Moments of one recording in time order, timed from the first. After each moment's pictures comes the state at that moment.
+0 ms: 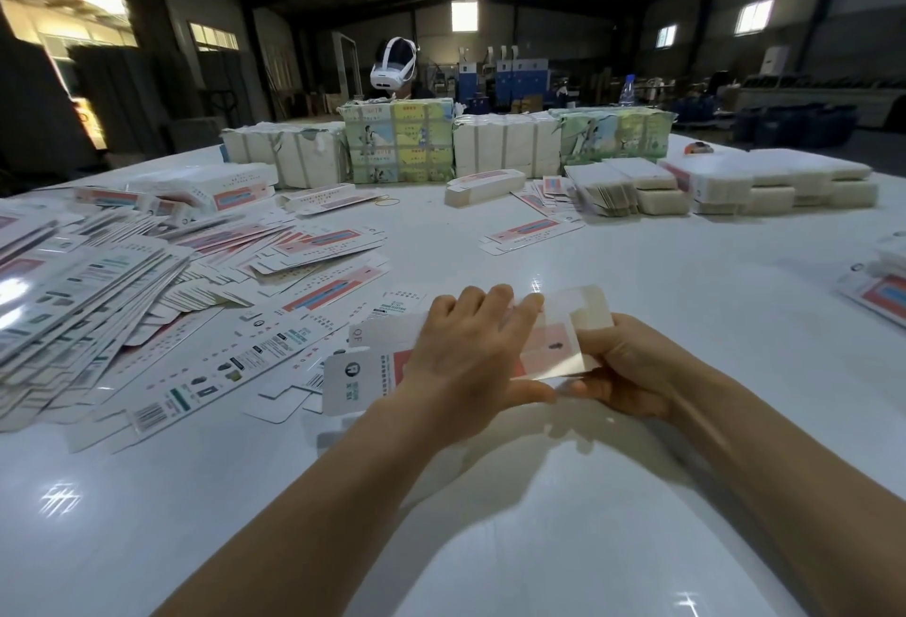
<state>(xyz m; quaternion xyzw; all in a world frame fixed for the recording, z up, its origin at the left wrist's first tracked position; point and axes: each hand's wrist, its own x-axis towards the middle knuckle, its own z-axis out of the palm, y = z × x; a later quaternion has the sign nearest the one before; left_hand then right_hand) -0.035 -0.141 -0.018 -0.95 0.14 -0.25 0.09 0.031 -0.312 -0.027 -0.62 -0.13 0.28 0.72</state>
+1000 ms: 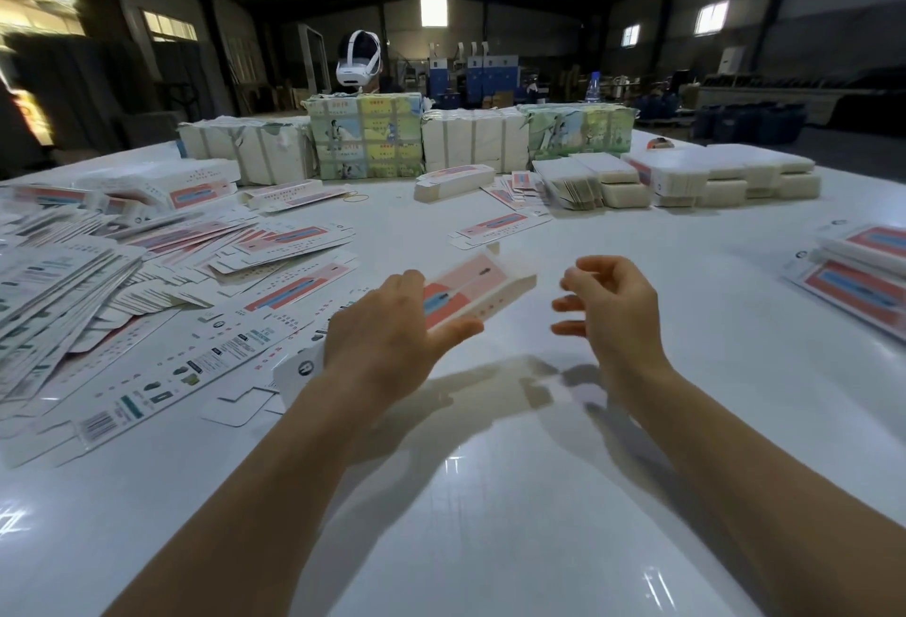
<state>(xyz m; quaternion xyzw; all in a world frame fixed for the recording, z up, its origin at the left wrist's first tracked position) -0.027 -0.114 -0.015 -0.97 -0.04 -0.22 -0.09 0.032 -0.310 -0.025 -0.66 -0.04 -0.12 0.74</state>
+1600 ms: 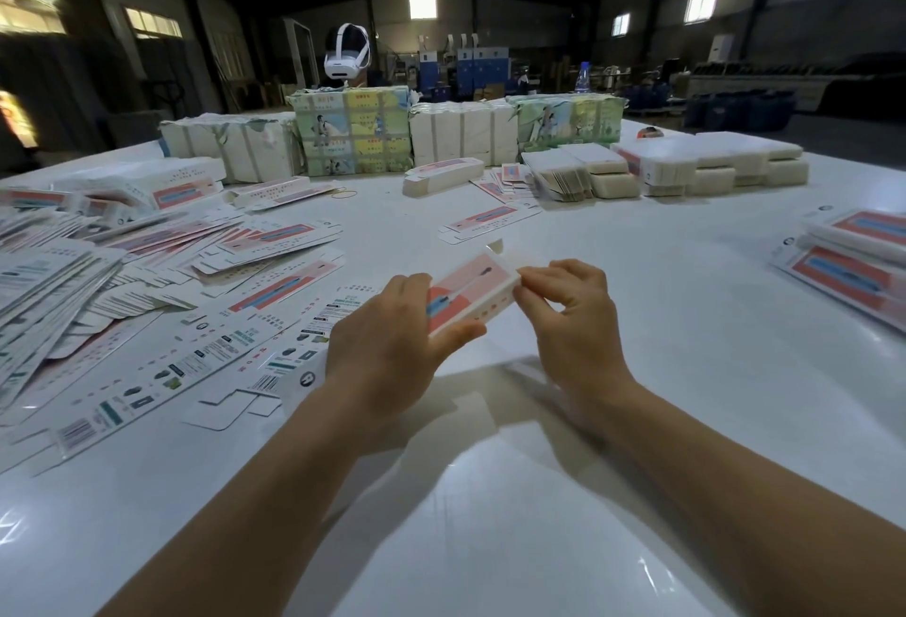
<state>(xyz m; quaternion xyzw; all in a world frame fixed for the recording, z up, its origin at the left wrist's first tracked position) -0.031 -0.128 -0.020 -0.96 0.00 -0.24 -0.13 0.012 -0.293 -0.034 -0.79 -0.18 -0.25 0.53</state>
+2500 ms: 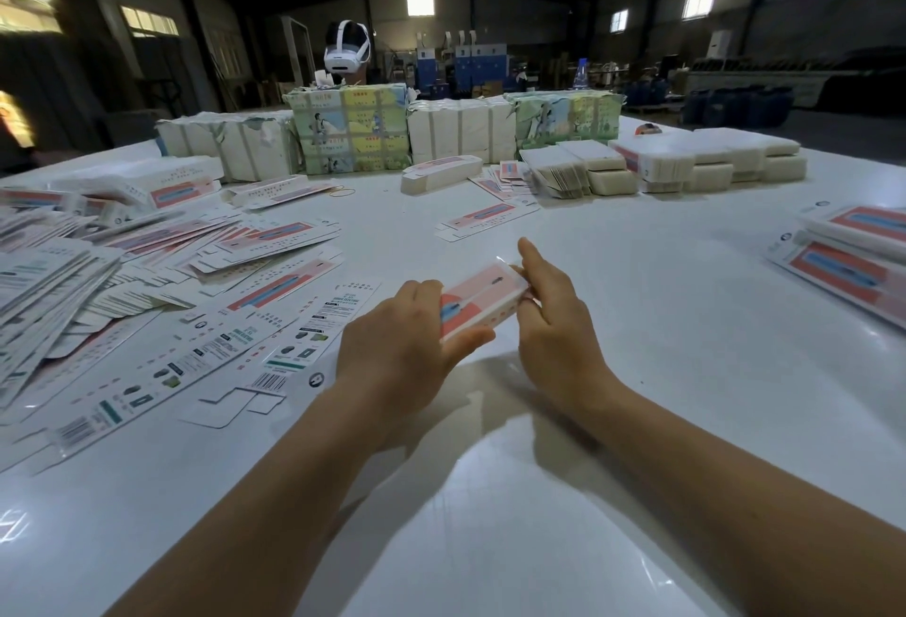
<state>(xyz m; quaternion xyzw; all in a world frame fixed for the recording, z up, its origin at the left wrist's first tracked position) -0.028 -0.136 -0.024 -0.97 0.00 -0.22 -0.08 0.011 -0.284 -0.038 -0.81 -0.20 -0.16 0.53</state>
